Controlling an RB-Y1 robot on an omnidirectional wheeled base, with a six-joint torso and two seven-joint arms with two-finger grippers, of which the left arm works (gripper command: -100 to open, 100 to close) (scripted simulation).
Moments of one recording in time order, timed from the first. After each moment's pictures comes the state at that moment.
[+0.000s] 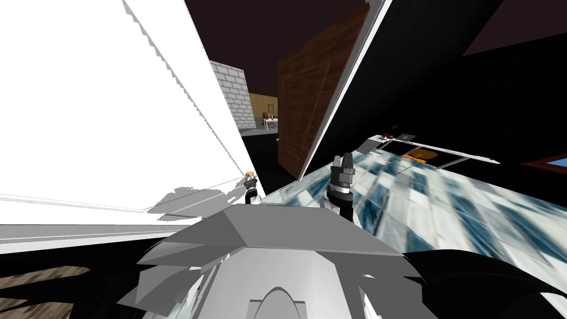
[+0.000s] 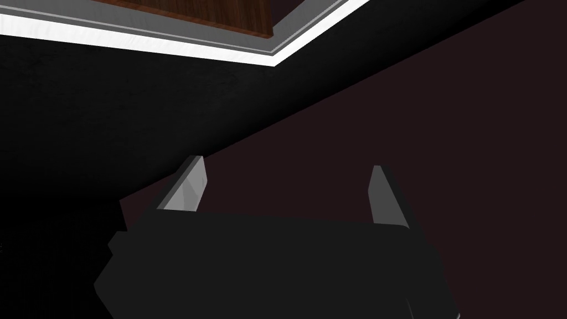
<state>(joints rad) -0.06 0.03 0.01 -0.75 0.68 -0.90 1.08</state>
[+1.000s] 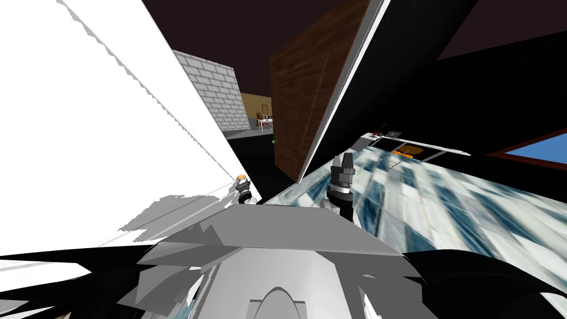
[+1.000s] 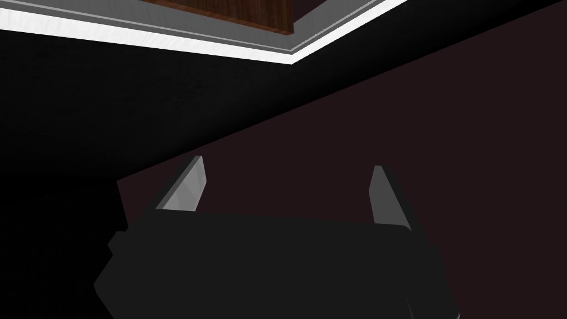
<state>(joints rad) 0.00 0.06 0.09 -0.81 0.76 -0.90 1.04</state>
